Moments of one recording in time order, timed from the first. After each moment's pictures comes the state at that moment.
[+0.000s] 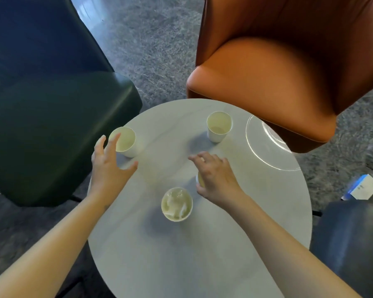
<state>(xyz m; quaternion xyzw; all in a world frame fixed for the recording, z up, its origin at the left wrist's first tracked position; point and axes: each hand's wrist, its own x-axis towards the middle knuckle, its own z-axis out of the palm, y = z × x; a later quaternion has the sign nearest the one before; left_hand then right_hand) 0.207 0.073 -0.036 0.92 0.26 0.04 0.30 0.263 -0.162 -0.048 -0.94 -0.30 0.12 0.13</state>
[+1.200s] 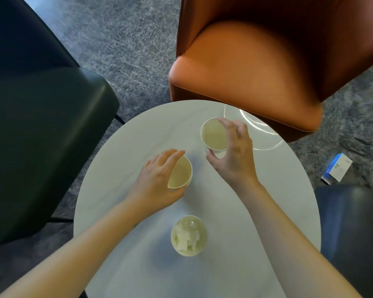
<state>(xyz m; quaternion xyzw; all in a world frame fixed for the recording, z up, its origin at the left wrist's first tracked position) 0.278 0.042 -0.054 0.94 -0.10 -0.09 0.31 0.335 -0.140 -0.054 -0.94 -0.08 -0.09 0.32</state>
